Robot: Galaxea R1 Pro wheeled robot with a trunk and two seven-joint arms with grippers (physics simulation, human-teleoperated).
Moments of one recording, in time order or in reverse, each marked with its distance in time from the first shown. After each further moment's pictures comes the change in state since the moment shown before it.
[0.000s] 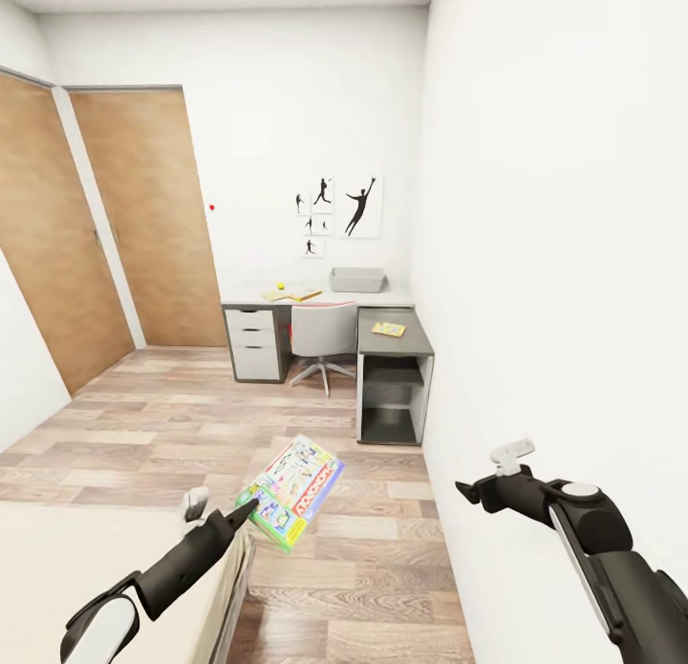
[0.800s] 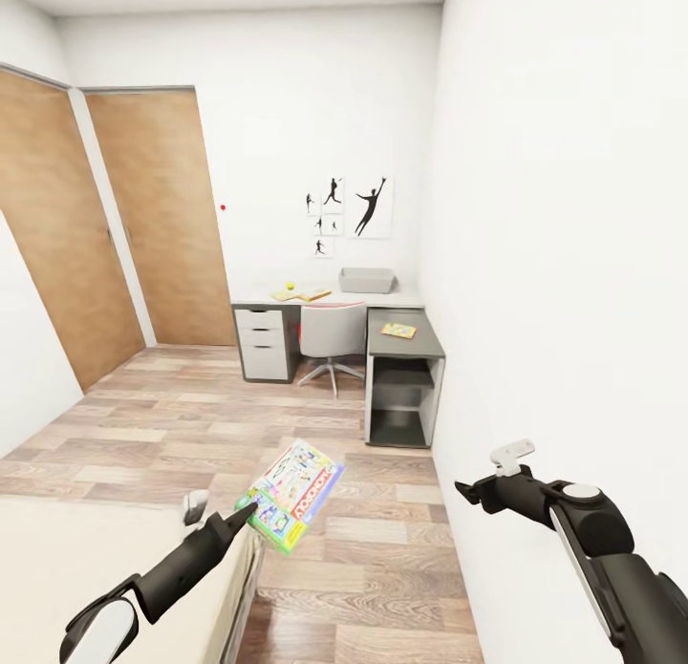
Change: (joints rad) left arm 0.000 0.000 0.004 0.022 0.009 0.006 0.001; right arm 0.008 0.001 0.000 -0.016 -0.001 0.000 0.001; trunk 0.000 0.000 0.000
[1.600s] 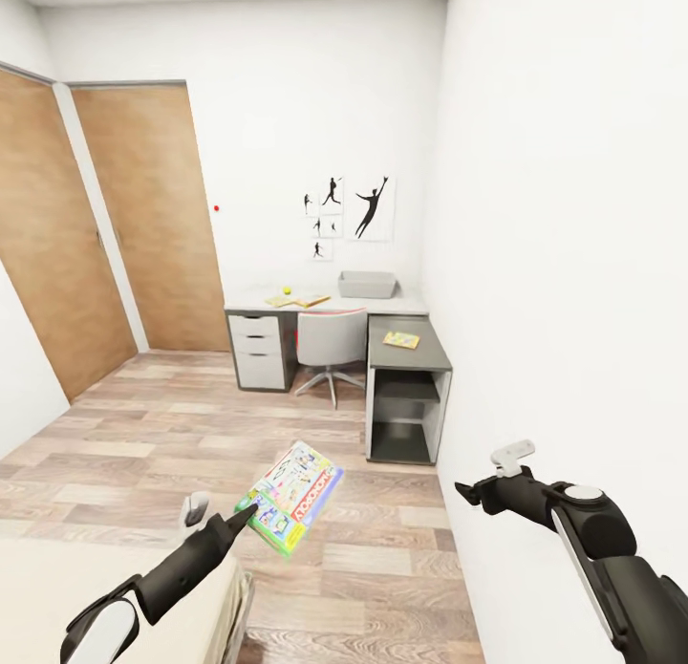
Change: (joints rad) left arm 0.000 0.000 -0.003 0.003 -0.010 0.000 0.005; right arm 0.007 -0.001 -0.003 -0.010 -0.009 0.003 0.003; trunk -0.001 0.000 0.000
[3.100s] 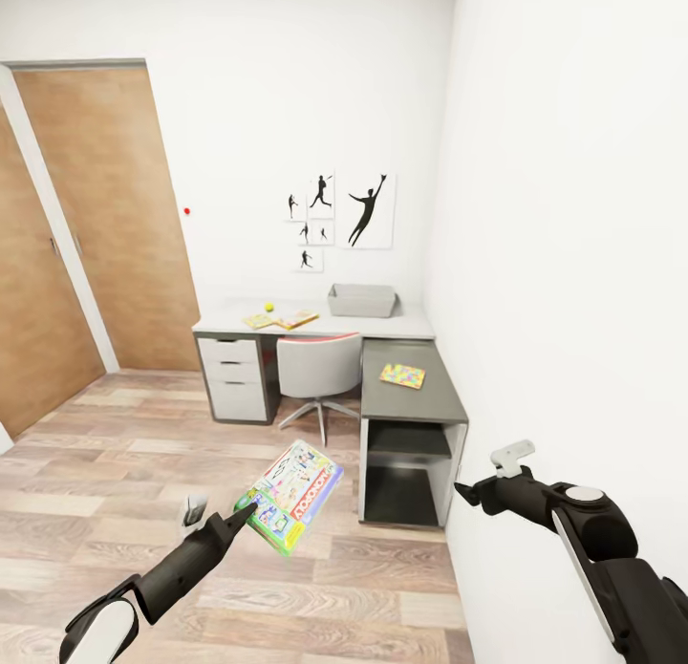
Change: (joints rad) left arm 0.000 0.000 0.003 0.000 0.002 -0.003 -0.010; right arm 0.006 0.000 0.002 -0.012 -0.001 -0.002 0.002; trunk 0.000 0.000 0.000
